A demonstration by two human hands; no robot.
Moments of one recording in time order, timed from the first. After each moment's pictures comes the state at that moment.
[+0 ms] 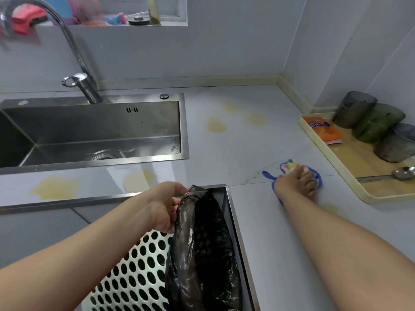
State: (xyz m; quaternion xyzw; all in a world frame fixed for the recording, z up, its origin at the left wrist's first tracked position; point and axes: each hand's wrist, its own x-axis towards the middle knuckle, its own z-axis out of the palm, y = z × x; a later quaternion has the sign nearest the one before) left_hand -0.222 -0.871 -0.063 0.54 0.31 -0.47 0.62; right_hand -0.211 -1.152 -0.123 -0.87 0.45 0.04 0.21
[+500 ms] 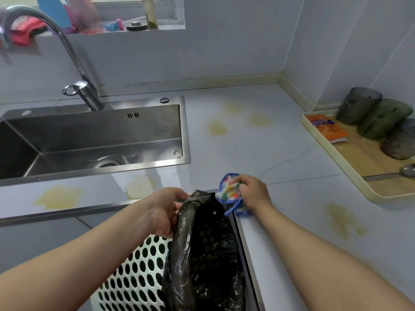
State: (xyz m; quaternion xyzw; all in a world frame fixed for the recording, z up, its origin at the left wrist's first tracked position) left_hand -0.219 -0.873 -0.056 0.57 0.31 -0.46 0.61; right_hand -0.223 -1.071 -0.115 -0.87 0.15 -0.01 0.47
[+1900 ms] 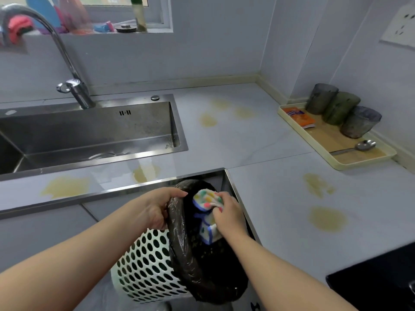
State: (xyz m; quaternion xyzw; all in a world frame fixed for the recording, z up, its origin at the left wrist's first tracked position) left_hand -0.257 -0.824 -0.077 0.58 0.27 -0.47 0.60; right_hand -0.327 -0.979 -0.138 -0.90 0.20 0.00 0.40
